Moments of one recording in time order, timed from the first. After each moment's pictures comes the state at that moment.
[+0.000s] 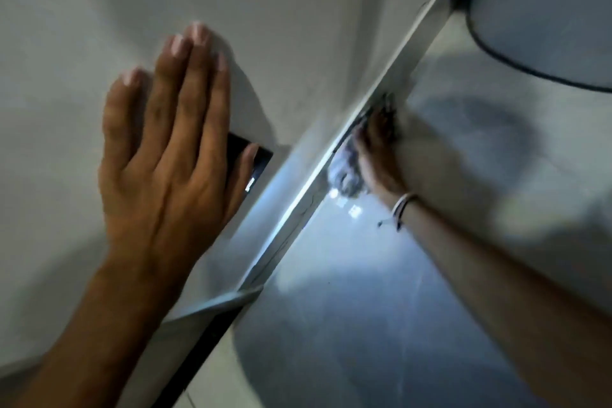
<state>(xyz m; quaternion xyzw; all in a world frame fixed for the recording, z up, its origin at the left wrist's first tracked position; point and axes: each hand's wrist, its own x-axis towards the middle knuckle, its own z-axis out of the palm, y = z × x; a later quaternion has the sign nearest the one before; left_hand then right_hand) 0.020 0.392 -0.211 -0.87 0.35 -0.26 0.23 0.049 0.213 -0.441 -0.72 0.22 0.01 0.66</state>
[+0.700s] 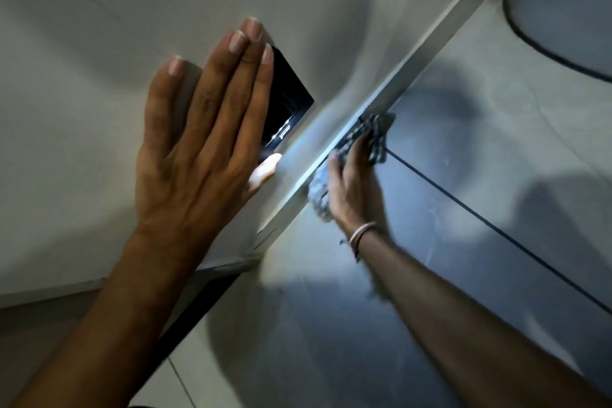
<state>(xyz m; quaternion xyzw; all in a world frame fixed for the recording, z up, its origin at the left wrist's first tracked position) -0.002 0.447 -0.250 -0.80 0.31 -0.36 0.36 -0.018 0.308 -0.444 -0.80 0.25 0.00 0.54</state>
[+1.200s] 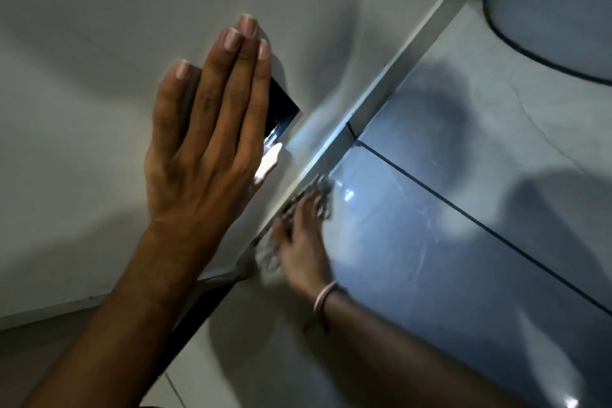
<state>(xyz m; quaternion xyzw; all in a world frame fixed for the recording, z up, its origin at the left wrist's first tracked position) 0.010 0.426 -0.260 -0.78 0.29 -0.41 0.37 -0.076 0.382 -0.439 -0.77 0.15 0.11 0.61</state>
